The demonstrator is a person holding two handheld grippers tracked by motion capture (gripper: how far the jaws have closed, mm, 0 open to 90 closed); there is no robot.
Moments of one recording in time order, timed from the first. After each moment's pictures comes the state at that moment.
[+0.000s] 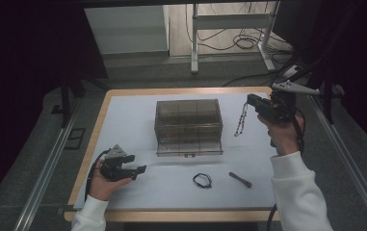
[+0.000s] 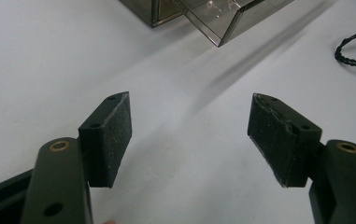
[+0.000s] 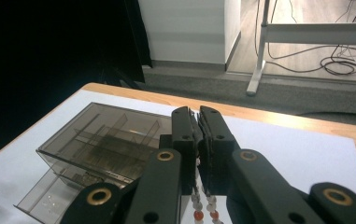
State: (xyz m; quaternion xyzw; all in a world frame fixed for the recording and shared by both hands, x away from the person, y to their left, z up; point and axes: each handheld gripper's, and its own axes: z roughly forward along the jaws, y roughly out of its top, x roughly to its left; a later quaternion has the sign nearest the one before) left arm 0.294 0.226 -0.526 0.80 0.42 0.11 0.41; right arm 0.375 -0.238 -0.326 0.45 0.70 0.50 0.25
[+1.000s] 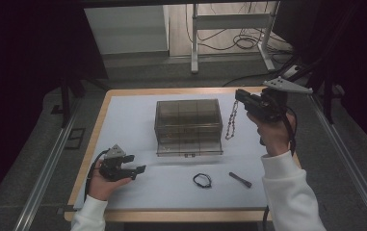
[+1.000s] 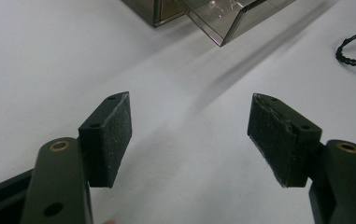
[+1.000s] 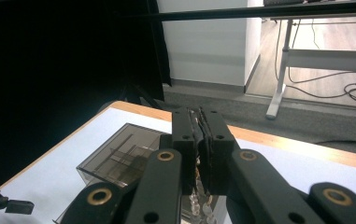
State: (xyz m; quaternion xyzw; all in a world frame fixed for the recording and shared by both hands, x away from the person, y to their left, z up) left arm 0.294 0.227 -0.526 0.80 0.42 0.11 0.41; right arm 0.360 -0.207 -0.308 0.41 0.70 0.54 0.25
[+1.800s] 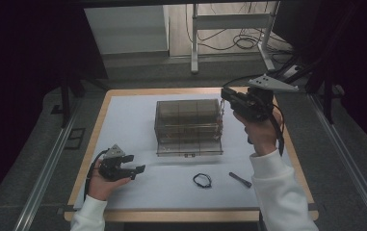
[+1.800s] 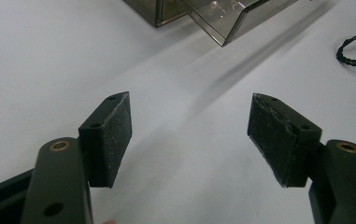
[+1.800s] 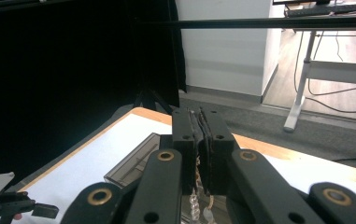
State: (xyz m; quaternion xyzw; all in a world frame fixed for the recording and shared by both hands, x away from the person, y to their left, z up) left arm 0.294 0.229 -0.526 0.80 0.43 0.11 0.41; right arm 0.354 -0.174 -0.301 0.38 0.70 0.56 0.24
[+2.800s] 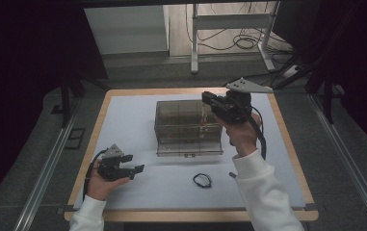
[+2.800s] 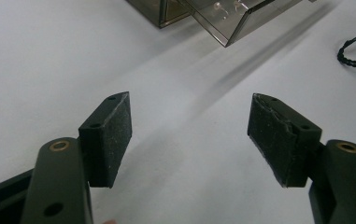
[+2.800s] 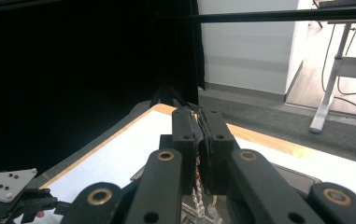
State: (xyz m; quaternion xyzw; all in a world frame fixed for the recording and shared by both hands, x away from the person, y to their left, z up) left arm 0.294 0.233 -0.525 0.80 0.43 0.11 0.41; right arm 0.358 -0.134 -0.317 0.36 0.71 0.56 0.21
